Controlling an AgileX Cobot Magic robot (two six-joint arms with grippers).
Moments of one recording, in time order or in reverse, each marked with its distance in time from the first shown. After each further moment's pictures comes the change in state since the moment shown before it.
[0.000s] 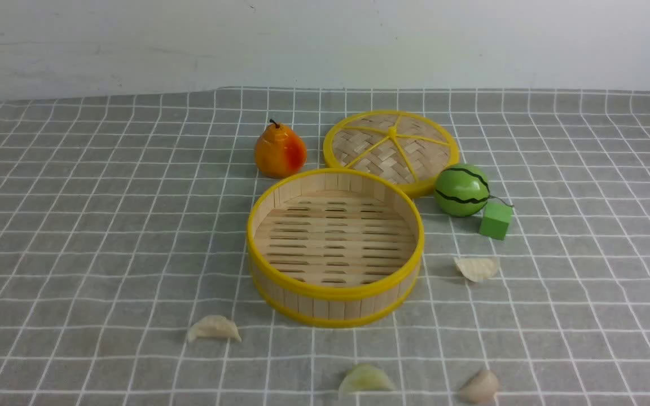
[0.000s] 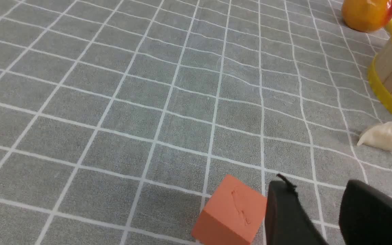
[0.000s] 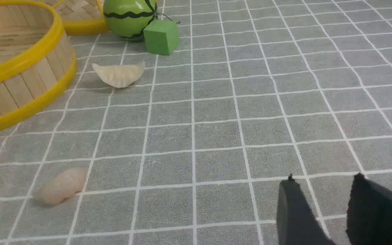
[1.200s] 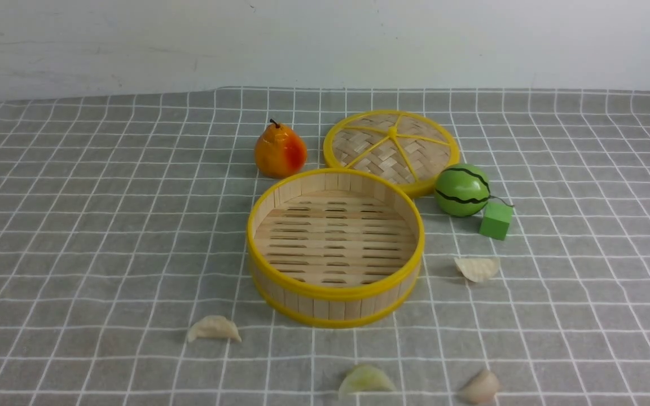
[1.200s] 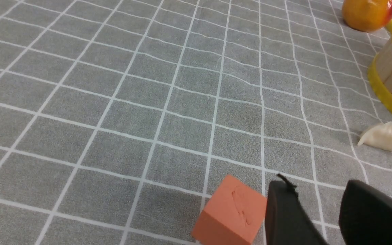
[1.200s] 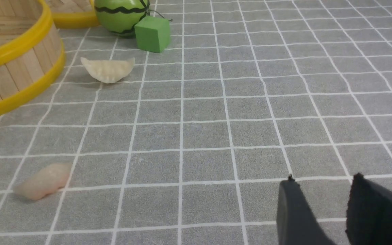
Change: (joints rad) right arm 0.000 0.000 0.000 -0.055 -0.001 0.000; left arm 0.000 0.000 0.000 0.000 0.000 0.000
